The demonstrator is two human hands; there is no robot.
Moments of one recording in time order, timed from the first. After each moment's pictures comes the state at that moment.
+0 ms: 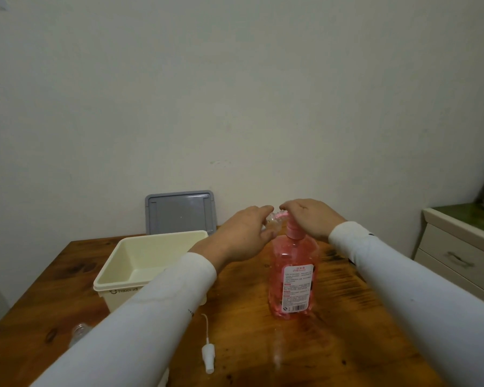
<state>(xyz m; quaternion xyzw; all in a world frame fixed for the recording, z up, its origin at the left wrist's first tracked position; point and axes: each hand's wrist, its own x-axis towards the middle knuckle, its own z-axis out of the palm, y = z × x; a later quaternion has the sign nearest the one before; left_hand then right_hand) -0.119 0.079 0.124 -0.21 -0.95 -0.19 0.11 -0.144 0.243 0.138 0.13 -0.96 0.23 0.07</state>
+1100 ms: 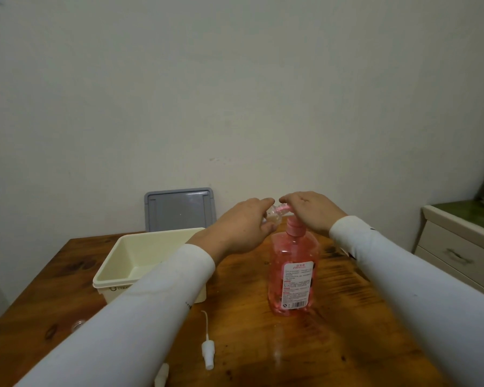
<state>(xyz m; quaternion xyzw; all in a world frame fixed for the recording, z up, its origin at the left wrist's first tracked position) -0.117 0.080 0.133 -0.22 -0.95 -0.17 0.12 -0.147 0.244 0.139 0.13 -0.95 0.27 0.10</state>
